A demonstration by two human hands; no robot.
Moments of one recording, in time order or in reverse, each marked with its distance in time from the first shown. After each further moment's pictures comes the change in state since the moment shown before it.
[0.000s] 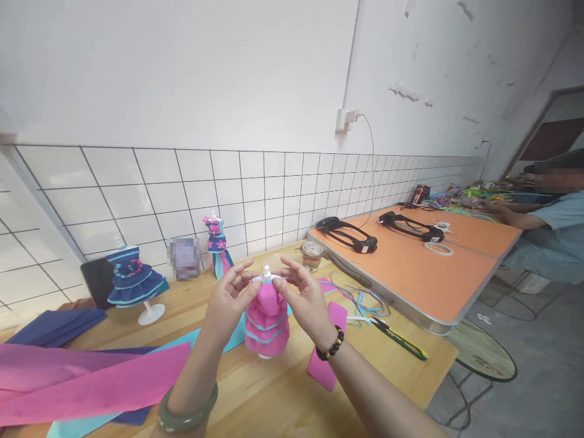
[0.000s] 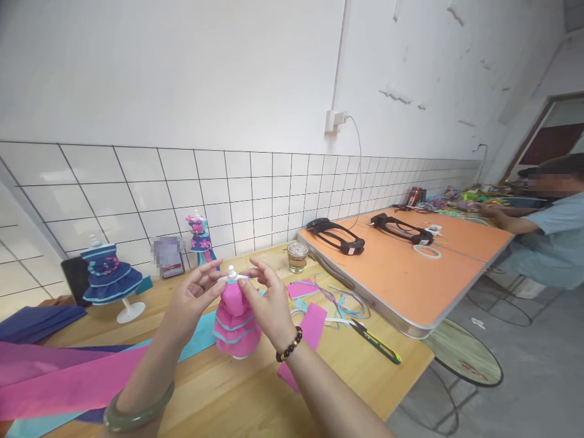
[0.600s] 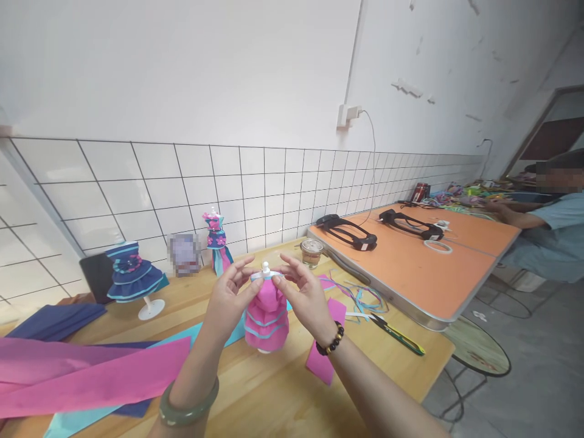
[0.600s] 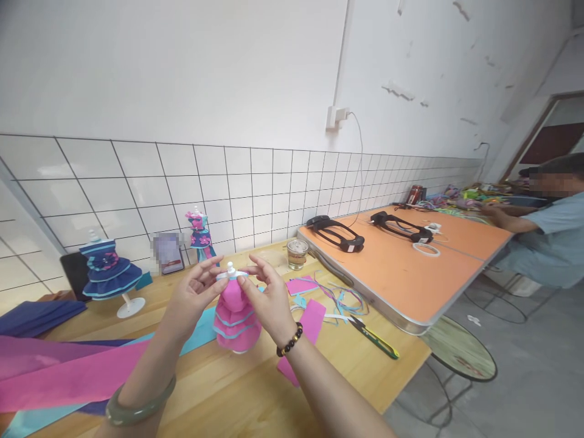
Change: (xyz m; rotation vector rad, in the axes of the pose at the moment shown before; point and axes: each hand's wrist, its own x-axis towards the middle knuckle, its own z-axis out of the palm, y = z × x) left_hand 0.001 0.000 0.002 0.035 -0.006 0.031; right_hand 0.000 0.003 -0.002 0.019 -0.032 -0.006
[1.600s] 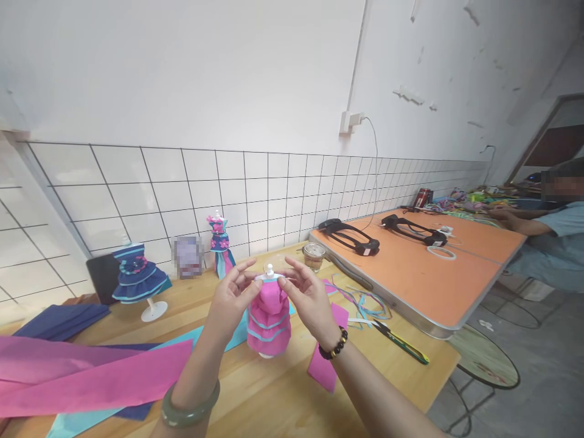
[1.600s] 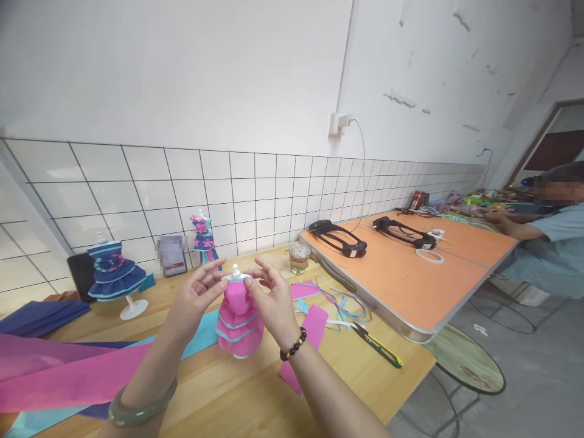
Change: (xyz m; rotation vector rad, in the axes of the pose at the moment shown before) left_hand 0.000 0.001 -0.004 -0.077 0.001 -0.042; right_hand 0.001 -0.001 0.001 0.092 0.008 0.058
